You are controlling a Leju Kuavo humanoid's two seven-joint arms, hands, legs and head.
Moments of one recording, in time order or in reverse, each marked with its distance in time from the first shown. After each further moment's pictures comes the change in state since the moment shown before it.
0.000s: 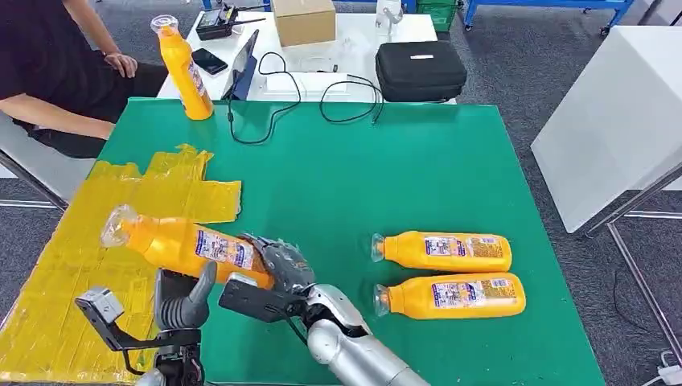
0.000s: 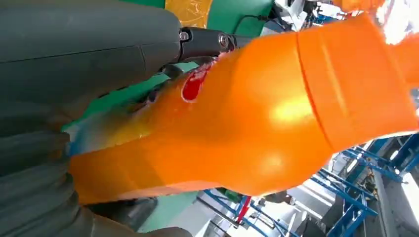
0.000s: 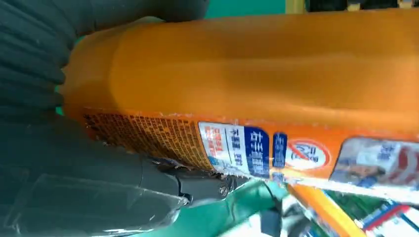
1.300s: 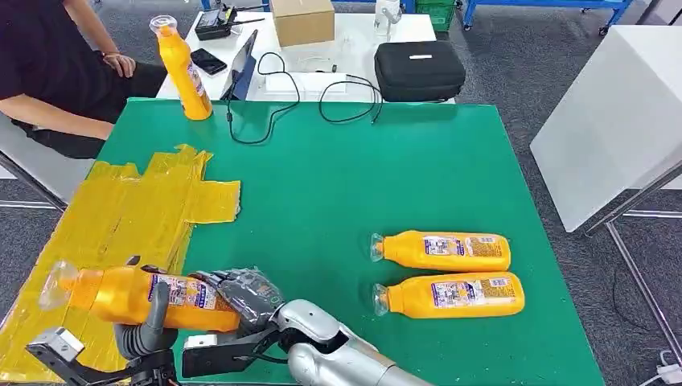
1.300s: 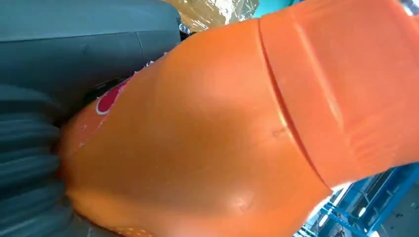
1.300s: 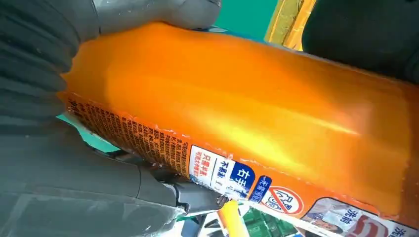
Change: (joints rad) left arm 0.091 0.000 0.063 -0.060 0.038 0.121 -0.079; right arm -0.075 -0.003 0.367 0.048 -0.013 0.034 -0.059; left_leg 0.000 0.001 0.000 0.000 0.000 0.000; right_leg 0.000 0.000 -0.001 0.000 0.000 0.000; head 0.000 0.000
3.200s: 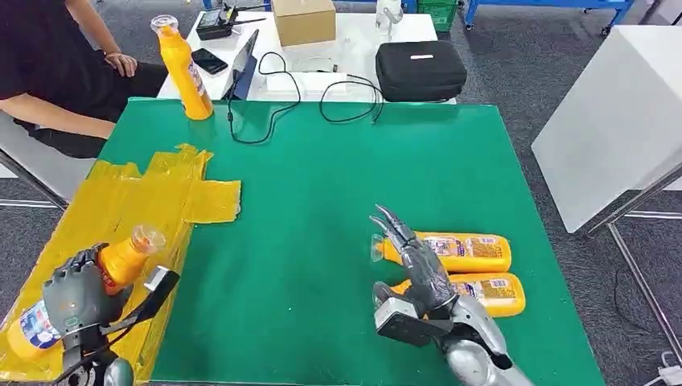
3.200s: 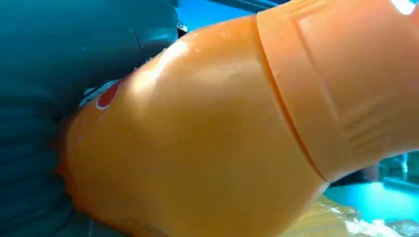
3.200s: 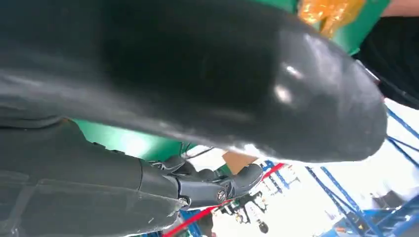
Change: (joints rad) left arm -0.223 0.330 0.124 0.322 -1.833 0.672 0.515; right arm 0.378 -0.587 -0.560 -0.812 -0.036 -0.016 -0.076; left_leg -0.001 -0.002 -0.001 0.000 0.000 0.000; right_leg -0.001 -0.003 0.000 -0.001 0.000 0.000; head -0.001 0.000
